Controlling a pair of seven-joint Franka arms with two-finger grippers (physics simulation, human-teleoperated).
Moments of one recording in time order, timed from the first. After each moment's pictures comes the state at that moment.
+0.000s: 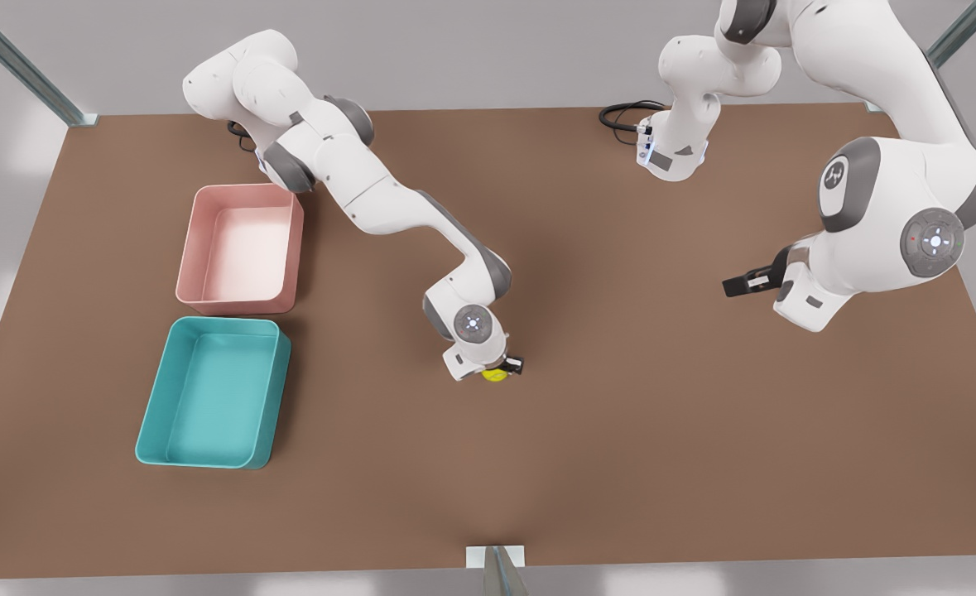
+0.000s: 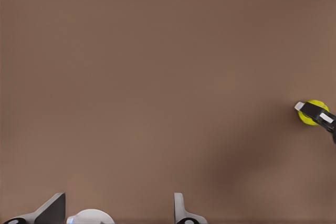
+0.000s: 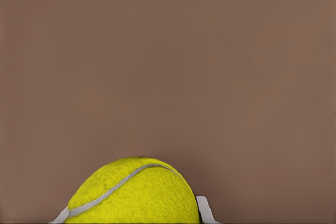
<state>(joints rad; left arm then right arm) -0.21 0.30 0.12 -1.28 -0.13 1.27 -0.37 0.71 1.14 0.01 -0.95 0.15 2.16 0.95</state>
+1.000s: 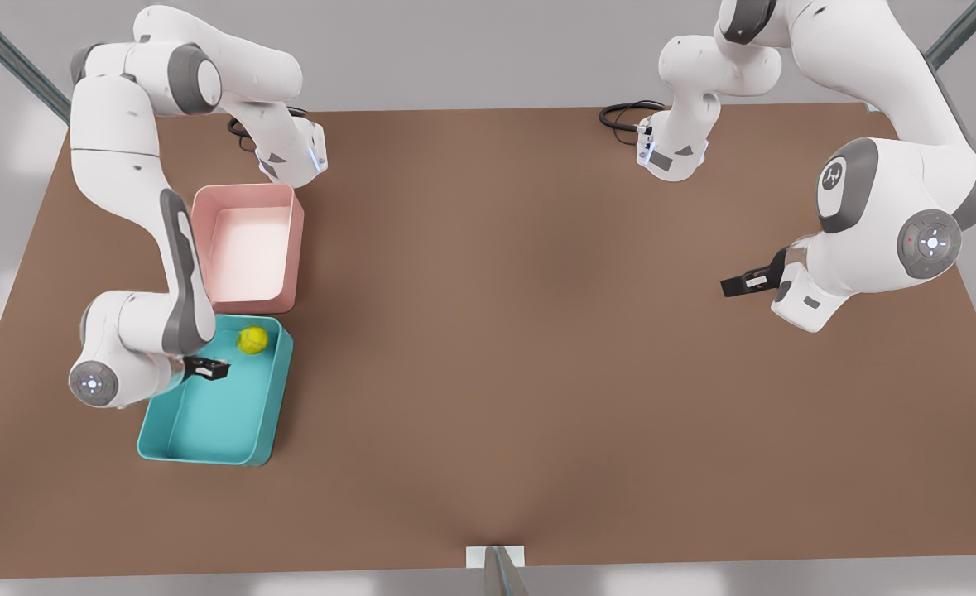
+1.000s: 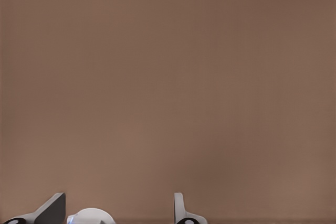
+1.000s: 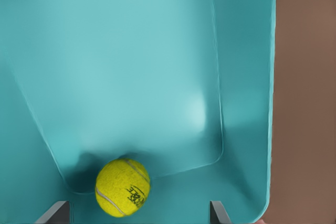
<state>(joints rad) -0.21 0.30 0.12 -1.28 -0.13 1.27 -0.37 -0.08 0.59 0.01 -1.47 -0.08 1.72 0.21</state>
